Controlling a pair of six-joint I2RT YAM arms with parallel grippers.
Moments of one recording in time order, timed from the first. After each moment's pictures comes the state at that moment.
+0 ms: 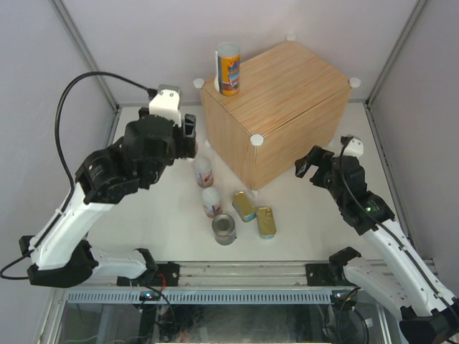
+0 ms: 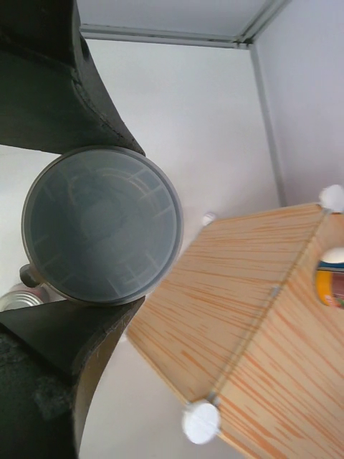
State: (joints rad) left arm -0.99 1.19 1.79 -1.03 -0.76 -0.28; right arm 0.43 0.75 0.80 -0.49 0.26 0.61
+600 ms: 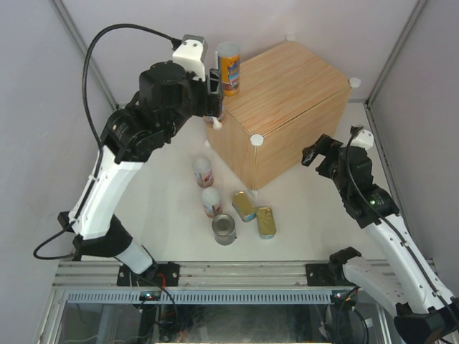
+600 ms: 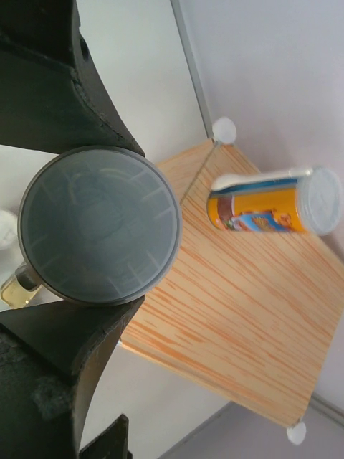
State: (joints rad) left arm -0.83 1.58 2.33 -0.98 -0.47 -0.15; right arm 0.36 0.81 0.91 -0.50 0.29 0.59
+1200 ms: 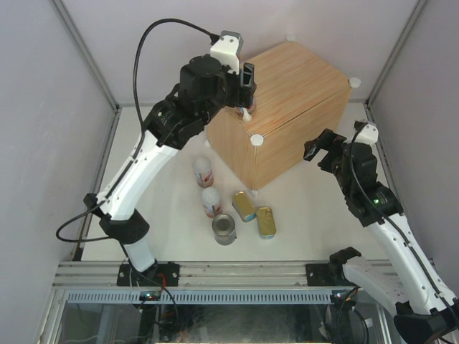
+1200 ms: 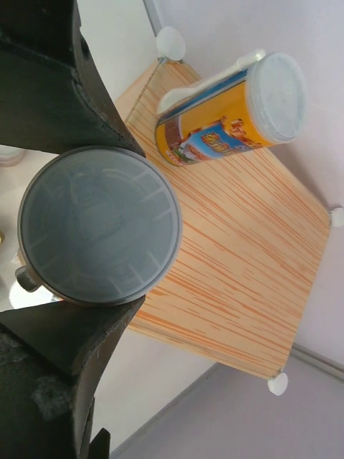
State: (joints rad) left arm -0.83 1.75 2.33 -0.75 -0.35 -0.15; right arm 0.36 0.82 0.97 -0.49 0.30 0.56
